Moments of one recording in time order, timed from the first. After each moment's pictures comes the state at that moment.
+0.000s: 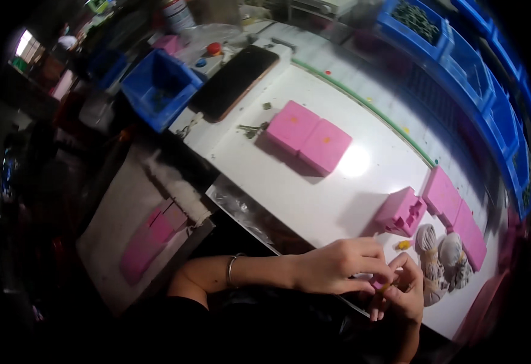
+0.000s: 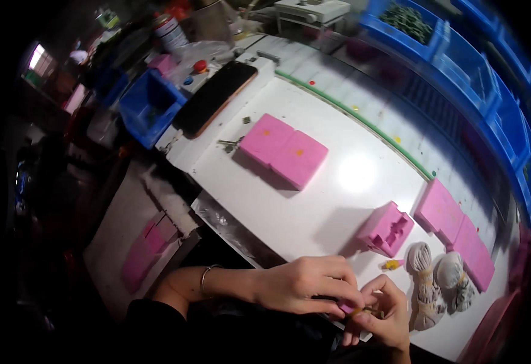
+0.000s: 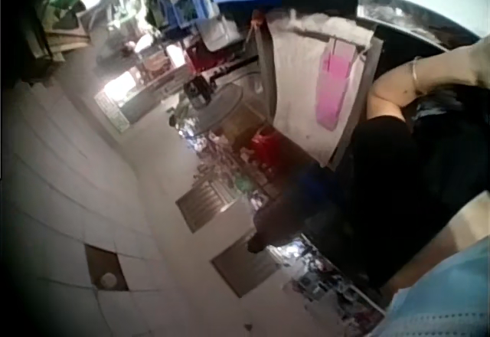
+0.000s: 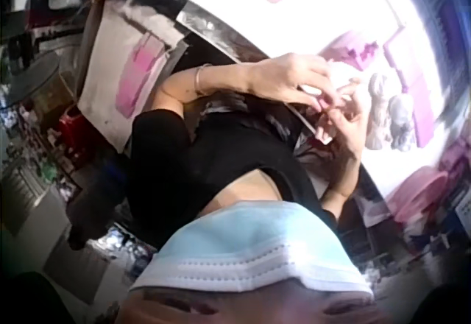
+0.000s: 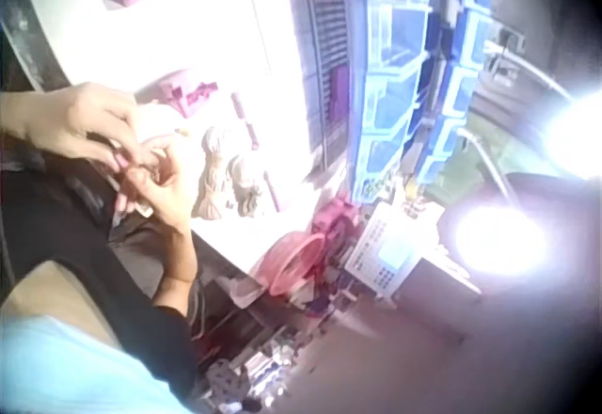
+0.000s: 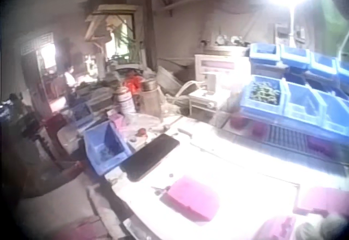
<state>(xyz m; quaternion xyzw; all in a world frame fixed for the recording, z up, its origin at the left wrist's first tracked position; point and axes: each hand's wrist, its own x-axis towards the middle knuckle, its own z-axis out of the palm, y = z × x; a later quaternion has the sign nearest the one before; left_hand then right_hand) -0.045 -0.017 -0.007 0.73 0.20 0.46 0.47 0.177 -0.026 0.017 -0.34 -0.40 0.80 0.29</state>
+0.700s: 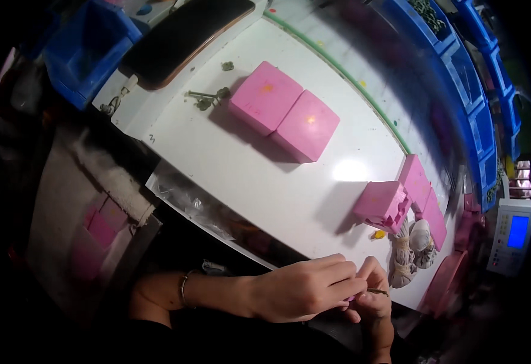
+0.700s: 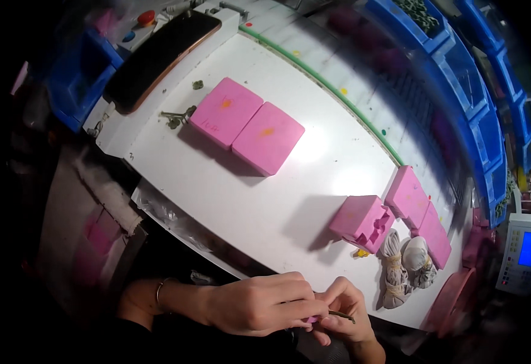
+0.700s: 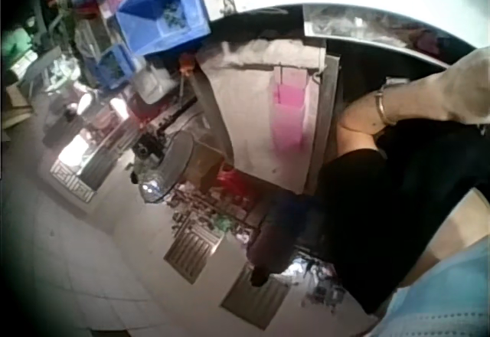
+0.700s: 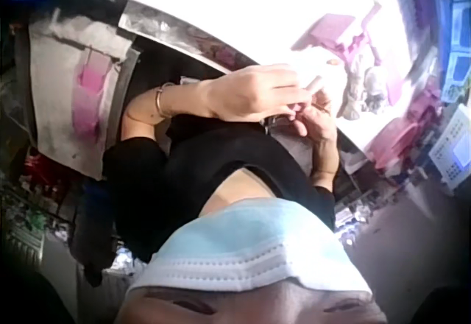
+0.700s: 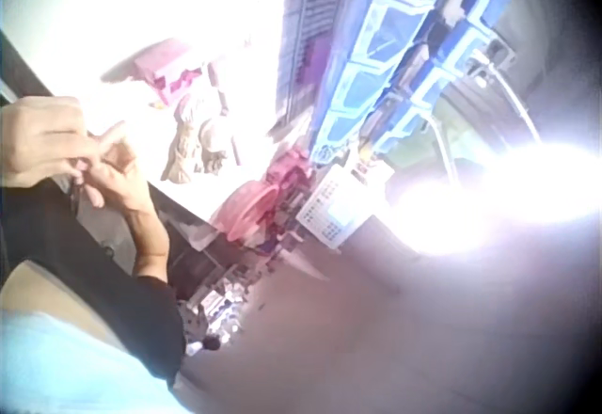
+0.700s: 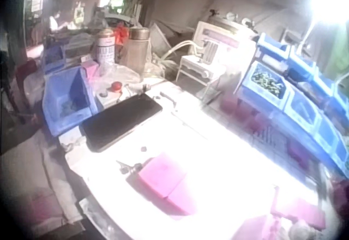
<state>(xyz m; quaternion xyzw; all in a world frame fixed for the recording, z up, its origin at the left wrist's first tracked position) -0.058 -0.041 -0.016 0.70 0.21 0.51 0.45 0.152 -0.048 0.021 -0.37 -0.26 0.83 0.32</state>
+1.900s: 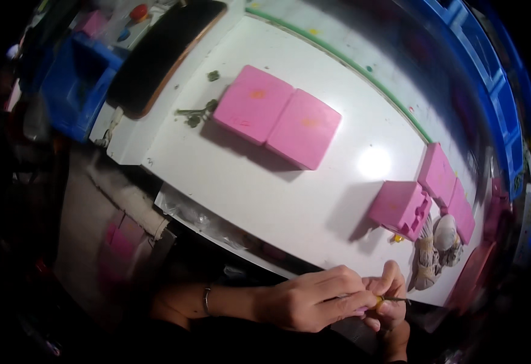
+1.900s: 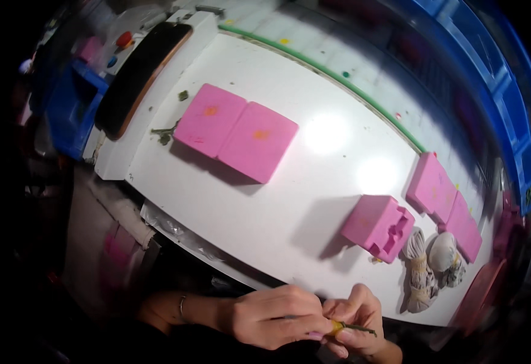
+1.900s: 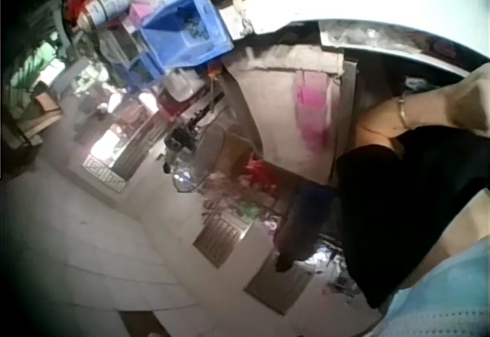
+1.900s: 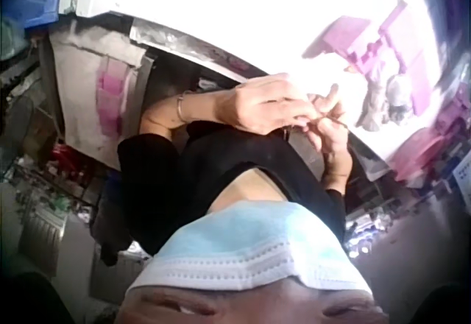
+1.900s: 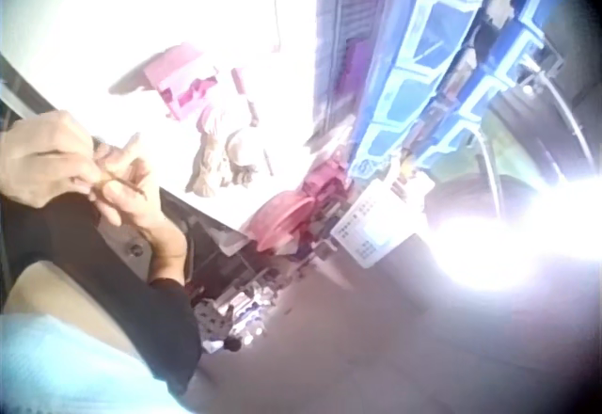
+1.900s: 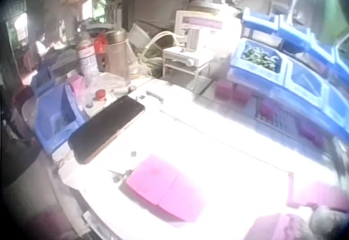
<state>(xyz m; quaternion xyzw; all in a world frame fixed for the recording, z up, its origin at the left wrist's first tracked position) -0.044 -0.045 -0.022 0.64 0.24 0.61 0.41 0.143 -0.050 0.025 -0.38 -0.20 0.82 0.37</state>
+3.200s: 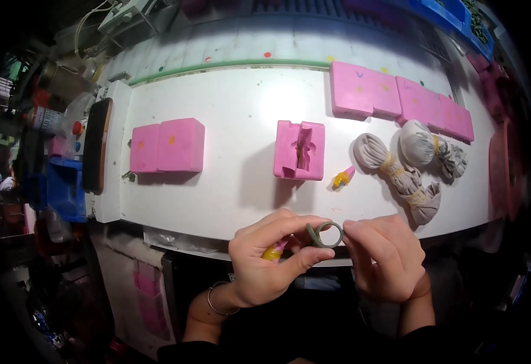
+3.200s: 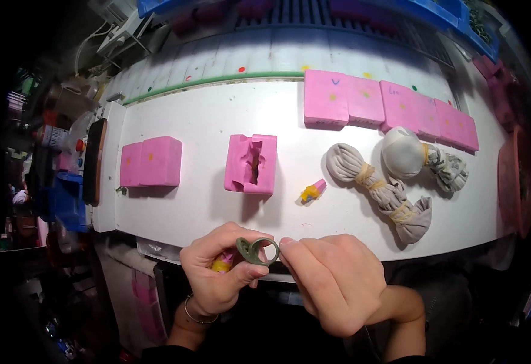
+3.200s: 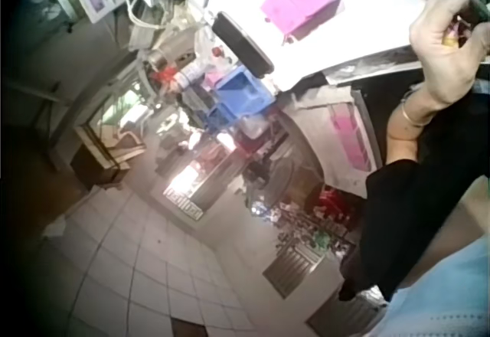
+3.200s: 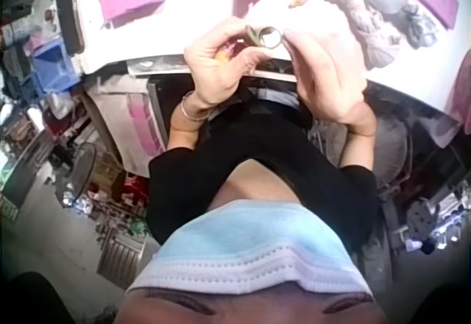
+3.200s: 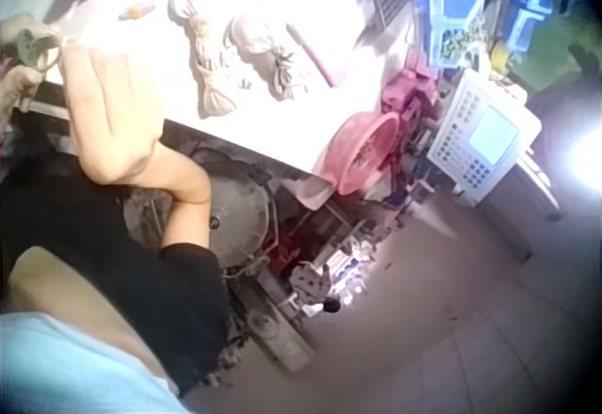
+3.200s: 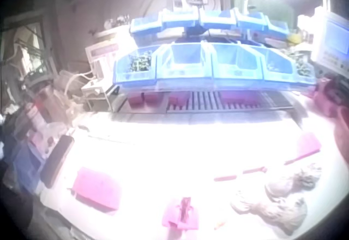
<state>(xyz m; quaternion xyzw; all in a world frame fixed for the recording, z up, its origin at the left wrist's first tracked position) -0.008 -0.027 0.015 0.52 0.39 0.45 0.61 0.170 -0.039 0.027 -0.42 -0.80 0.02 0.43</state>
